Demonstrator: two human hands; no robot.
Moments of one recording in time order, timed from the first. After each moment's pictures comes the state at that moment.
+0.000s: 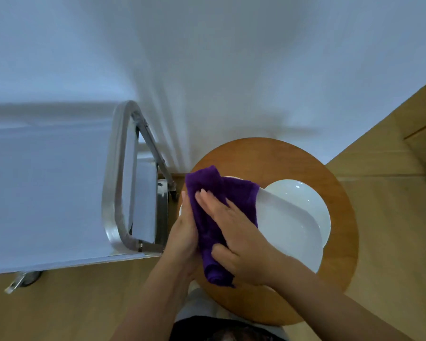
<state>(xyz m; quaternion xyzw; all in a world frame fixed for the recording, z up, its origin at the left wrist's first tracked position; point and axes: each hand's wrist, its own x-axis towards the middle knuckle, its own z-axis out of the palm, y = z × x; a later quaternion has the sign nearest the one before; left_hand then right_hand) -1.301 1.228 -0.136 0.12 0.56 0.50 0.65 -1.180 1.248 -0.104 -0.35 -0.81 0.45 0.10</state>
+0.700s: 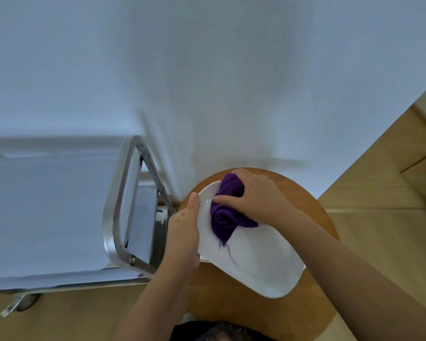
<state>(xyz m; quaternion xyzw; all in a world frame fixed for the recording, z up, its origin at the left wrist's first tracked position) -1.253 1.232 -0.069 0.20 0.63 0.56 0.50 -1.124 1.326 -0.053 -0.49 -0.82 0.28 0.12</state>
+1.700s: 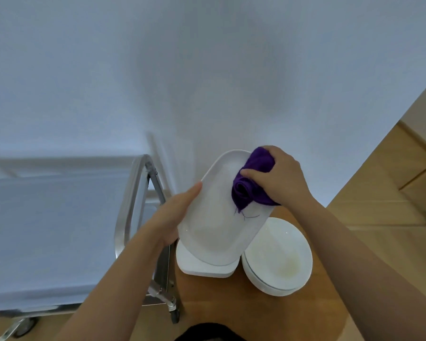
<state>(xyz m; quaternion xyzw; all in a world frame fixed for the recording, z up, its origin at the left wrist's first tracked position) -1.313 1.255 -0.035 0.31 0.53 0.44 0.65 -1.110 1.335 -0.003 -0.57 -0.68 0.31 0.34</state>
